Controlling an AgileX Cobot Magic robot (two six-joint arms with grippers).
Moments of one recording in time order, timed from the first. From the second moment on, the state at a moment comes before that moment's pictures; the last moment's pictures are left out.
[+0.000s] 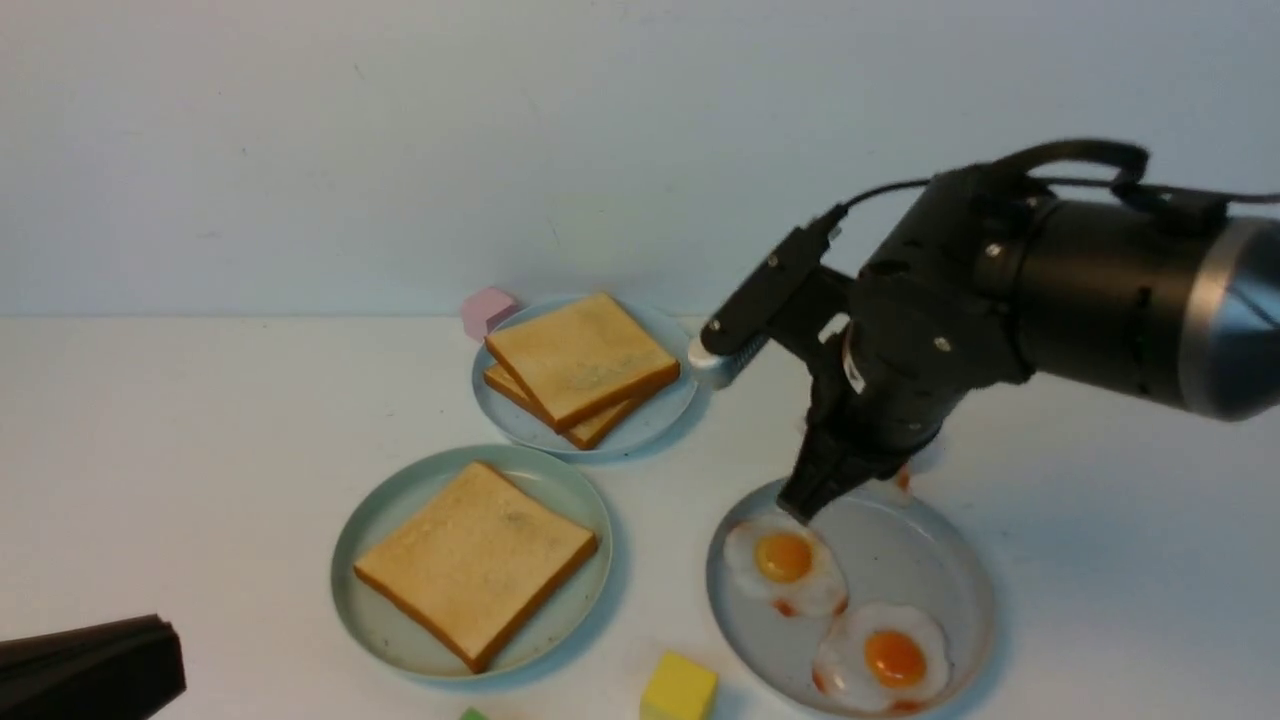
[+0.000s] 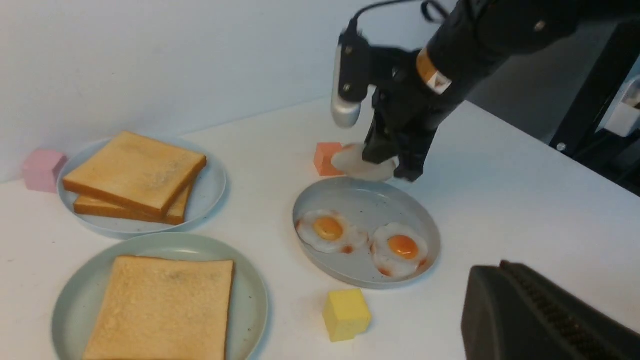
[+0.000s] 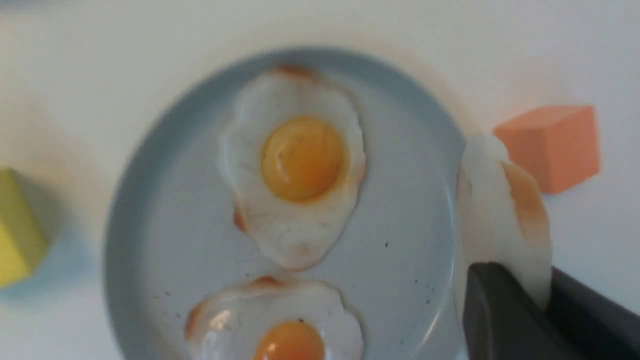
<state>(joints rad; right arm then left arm) 0.67 1.75 -1.38 -0.36 0.88 -0.01 -0.55 0.33 -0.56 -0.34 0.53 0.17</state>
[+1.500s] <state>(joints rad) 0.94 2.24 -1.92 -0.31 0.82 -0.01 -0.55 0.33 -0.56 0.10 0.68 -0.33</state>
